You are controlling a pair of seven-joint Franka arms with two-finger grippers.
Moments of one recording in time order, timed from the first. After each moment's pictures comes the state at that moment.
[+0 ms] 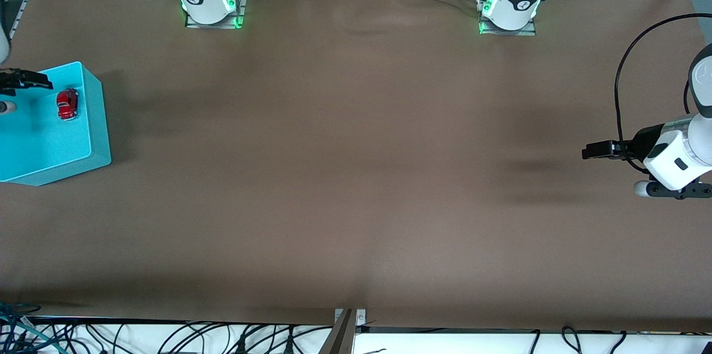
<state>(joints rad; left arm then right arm) -0.02 0.40 0.12 -1.38 -0.13 1.58 0.10 -0.21 0.12 -0.35 -1.78 -0.10 1.63 -0.70</state>
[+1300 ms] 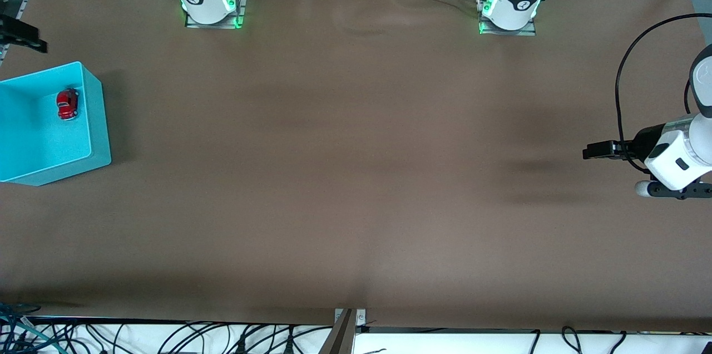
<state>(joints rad) -0.02 0.40 0.12 -1.38 -0.13 1.58 0.10 0.00 0.07 -0.02 -1.45 -0.04 1.33 -0.15</state>
